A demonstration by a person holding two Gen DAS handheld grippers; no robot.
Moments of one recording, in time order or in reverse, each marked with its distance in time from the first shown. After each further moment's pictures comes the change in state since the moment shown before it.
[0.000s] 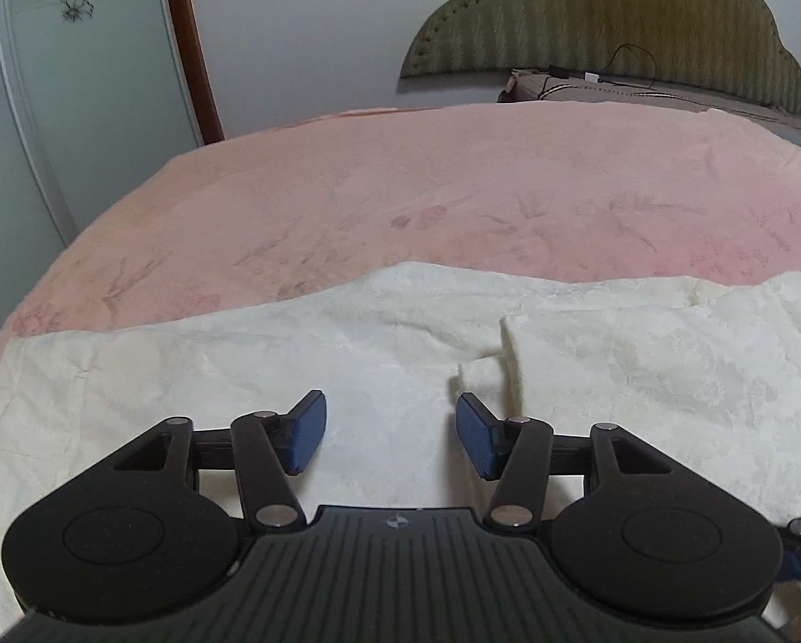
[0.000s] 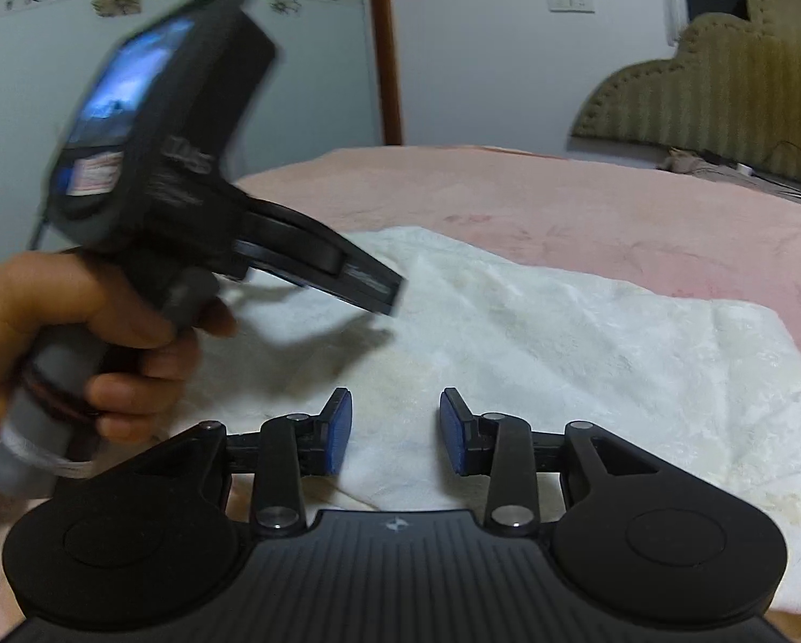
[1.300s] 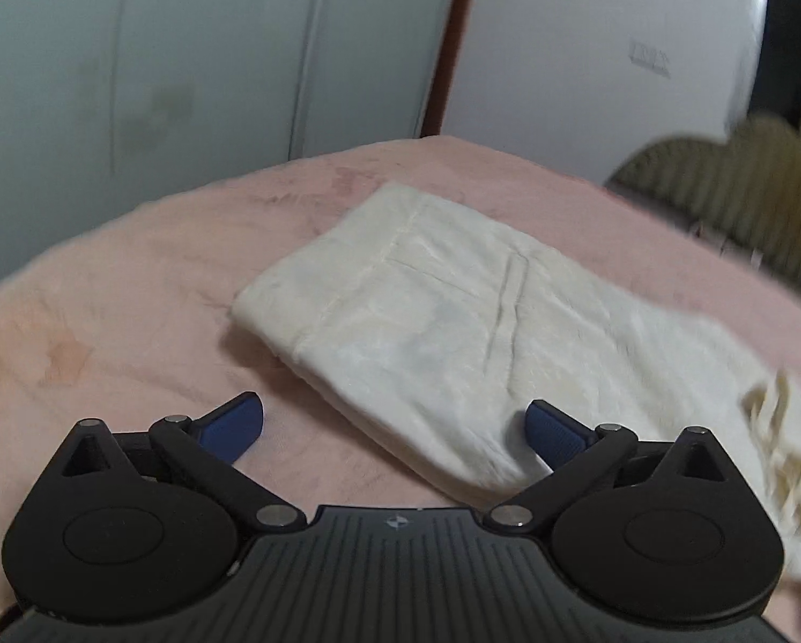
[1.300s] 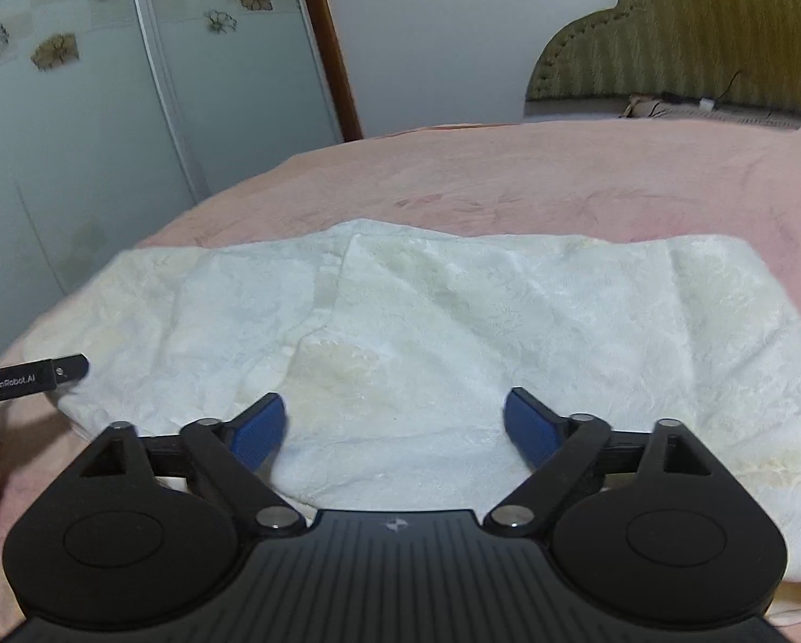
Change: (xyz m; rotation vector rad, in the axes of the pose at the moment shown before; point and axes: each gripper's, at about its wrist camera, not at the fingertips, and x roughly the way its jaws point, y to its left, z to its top) left arm -0.075 0.191 -0.125 -0.570 -0.117 0.146; right arm 0.009 -0.037 -0.001 0.207 0.010 0.071
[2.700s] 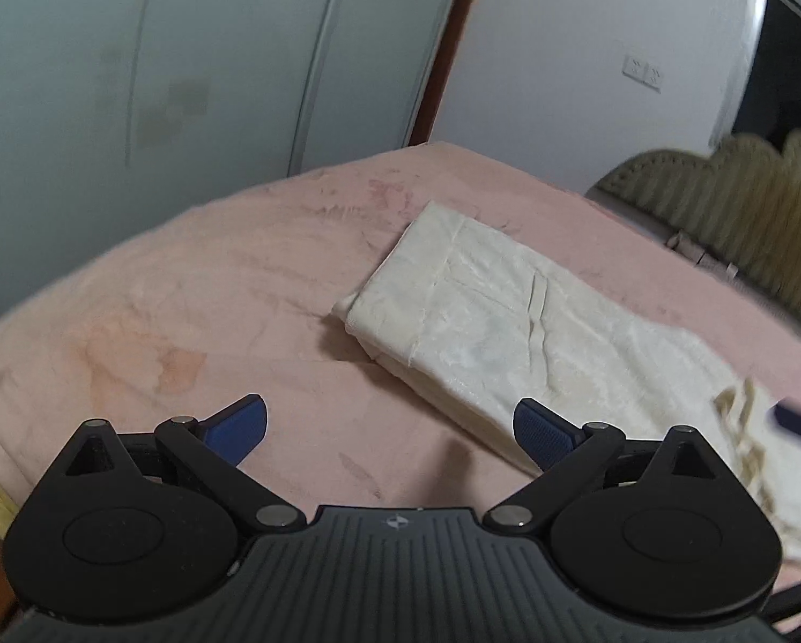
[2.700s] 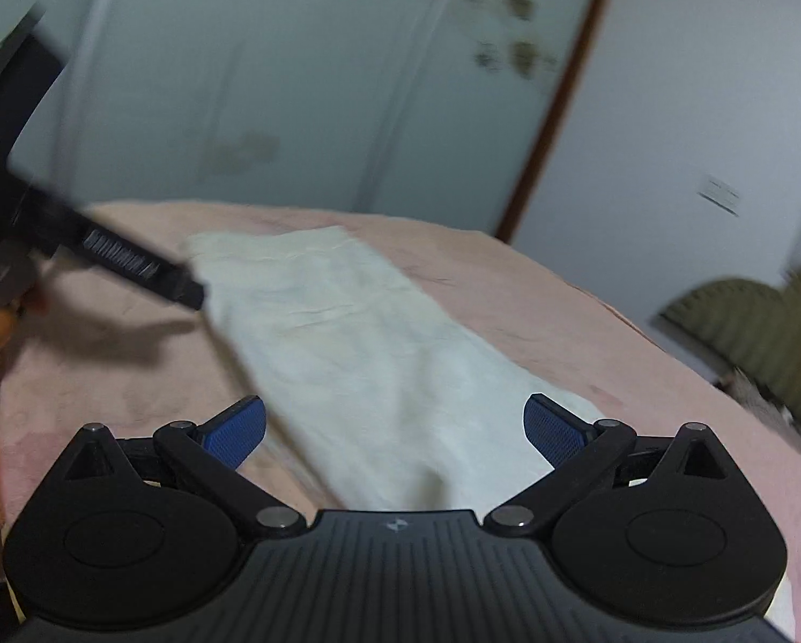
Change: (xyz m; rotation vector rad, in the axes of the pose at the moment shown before) left arm -0.036 0.056 0.017 -0.053 0.051 -0.078; right arm 0.020 0.212 -0.030 -0.820 -0.083 -0.012
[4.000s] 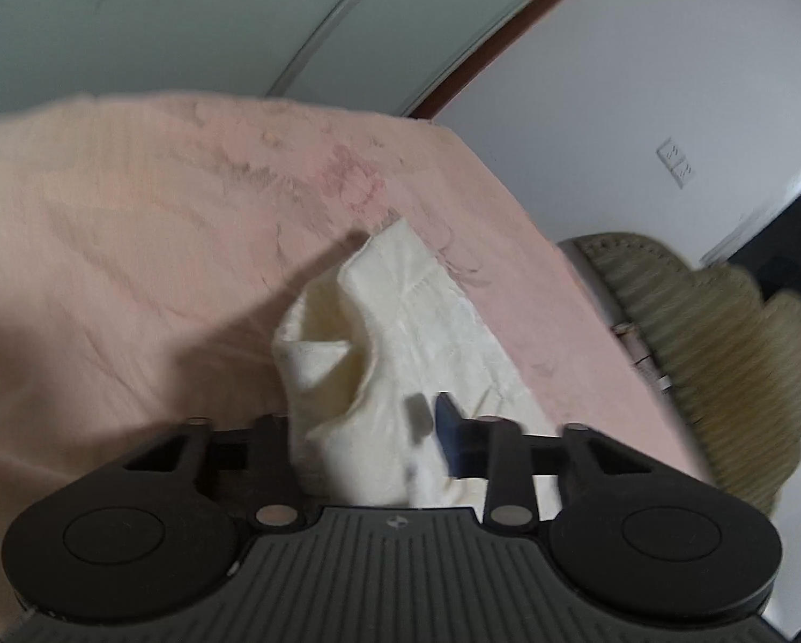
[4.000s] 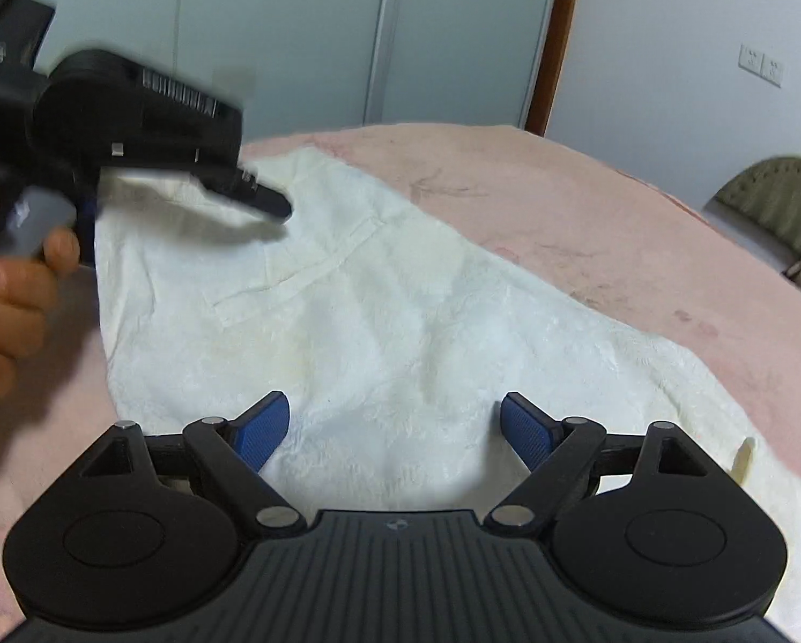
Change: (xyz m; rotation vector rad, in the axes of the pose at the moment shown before) left arm 0.115 -0.007 0.069 -0.325 0.084 -0.146; right arm 0.102 -0.074 0.004 0.285 0.186 0.146
